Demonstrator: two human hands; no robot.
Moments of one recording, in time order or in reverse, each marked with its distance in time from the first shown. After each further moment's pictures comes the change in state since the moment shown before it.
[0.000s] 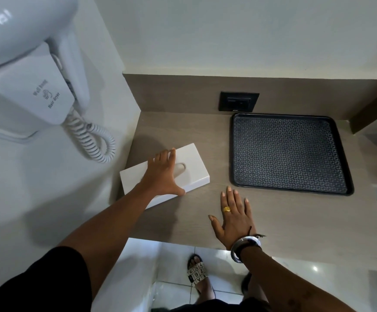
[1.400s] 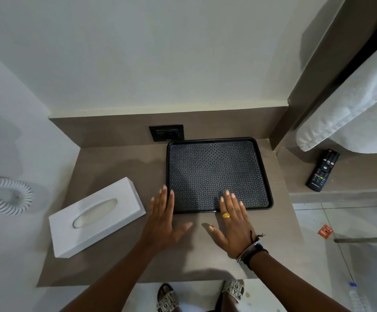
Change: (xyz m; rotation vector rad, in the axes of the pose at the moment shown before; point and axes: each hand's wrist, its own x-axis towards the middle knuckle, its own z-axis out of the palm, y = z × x) left_hand -0.003 0.203 0.037 -0.218 0.133 0.150; right_hand -0.006 0.181 -0.087 0.129 0.192 -0.023
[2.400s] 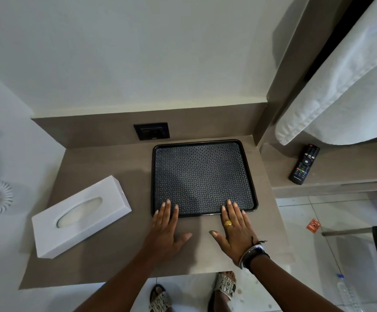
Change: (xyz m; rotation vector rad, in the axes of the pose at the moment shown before) left_hand -0.020 0.037 0.046 0.065 -0.139 0.027; right_hand -0.044 0.055 0.016 -0.098 -0.137 0.103
